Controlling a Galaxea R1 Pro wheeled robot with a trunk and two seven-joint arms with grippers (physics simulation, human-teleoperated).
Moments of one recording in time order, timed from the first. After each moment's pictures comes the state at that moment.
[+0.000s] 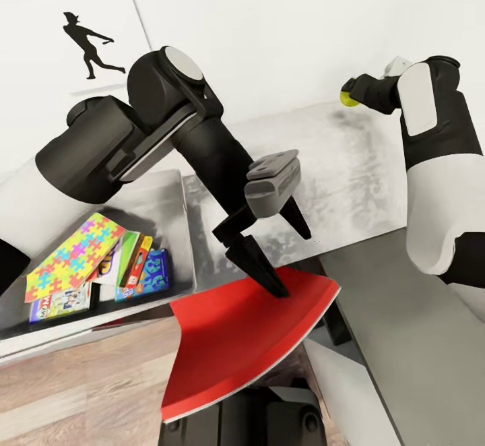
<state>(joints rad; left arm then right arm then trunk) -1.72 0.10 -0.94 -1.47 0.41 1.03 -1.56 -1.65 -0.10 -0.02 -0.86 -0.55 0.80 -0.37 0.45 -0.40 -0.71</state>
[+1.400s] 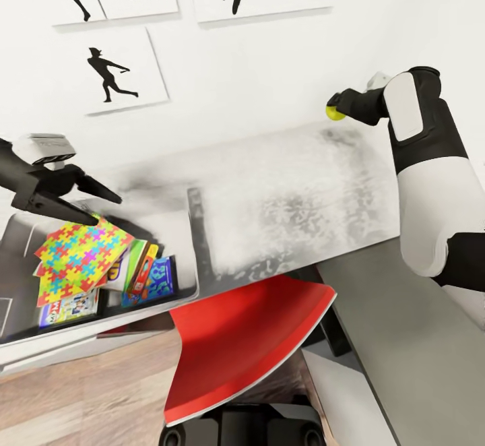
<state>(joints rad) -1.57 0.93 -0.81 -1.48 0.59 1.03 -1.57 -1.64 -0.07 -0.01 -0.82 -0.56 0.86 -0.36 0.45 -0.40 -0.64</state>
